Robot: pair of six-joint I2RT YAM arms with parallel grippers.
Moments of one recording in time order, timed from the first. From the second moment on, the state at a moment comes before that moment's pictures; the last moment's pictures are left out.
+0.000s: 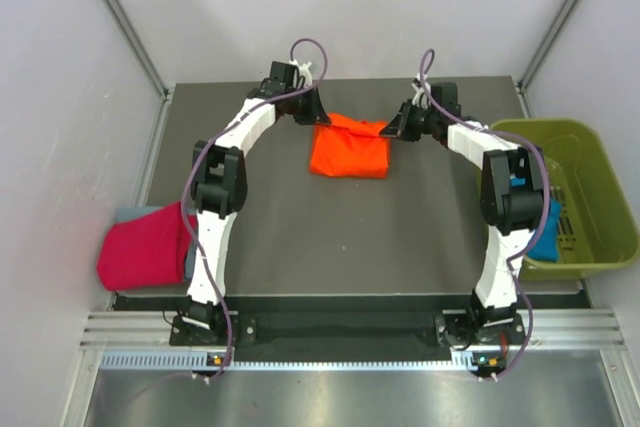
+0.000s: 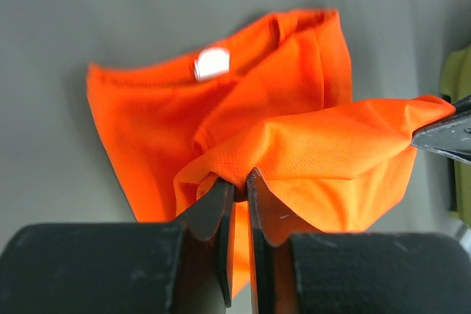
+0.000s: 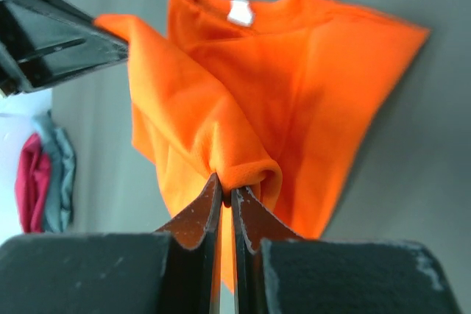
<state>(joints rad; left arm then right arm) -0.29 2.38 2.11 -0.49 0.54 -0.34 0.17 2.01 1.43 -0.07 -0.61 0.48</state>
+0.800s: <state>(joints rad) -0.28 2.43 2.21 -0.44 0.31 -0.28 0.17 2.09 1.59 -0.05 -0.53 0.44</state>
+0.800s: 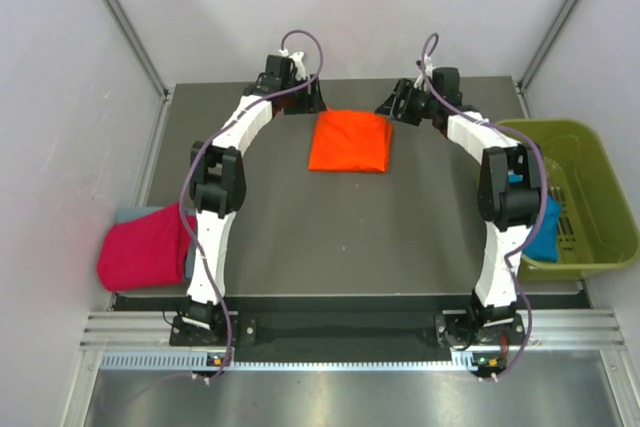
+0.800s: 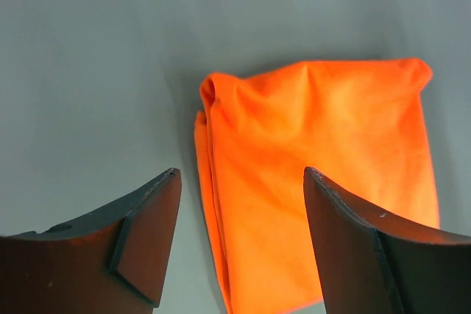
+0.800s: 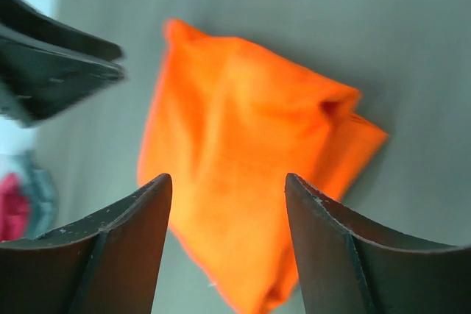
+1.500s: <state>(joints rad) -0.21 2.41 1.97 -0.44 0.59 -0.41 0.23 2.18 1.51 0.03 -0.62 0.58</state>
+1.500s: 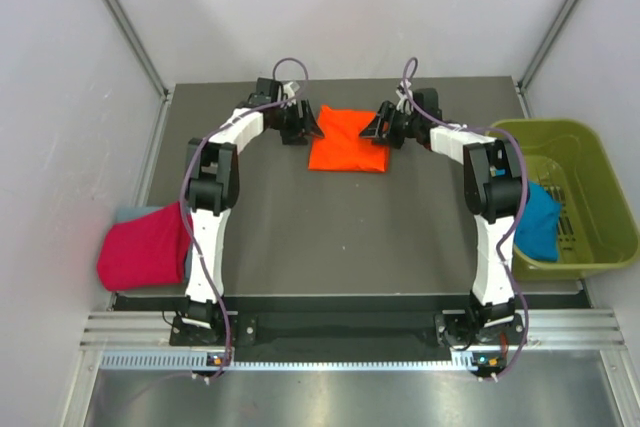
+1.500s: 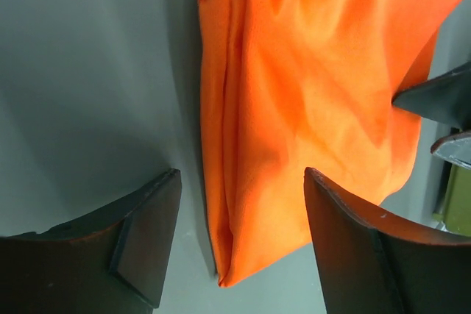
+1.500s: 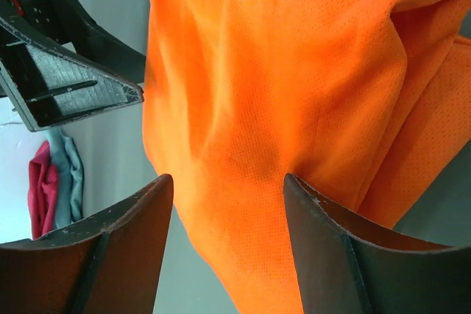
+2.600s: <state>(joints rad) -0.11 2.07 1.83 -0.67 0.72 -0.33 0.13 1.83 1.41 -0.07 -0.57 0.43</state>
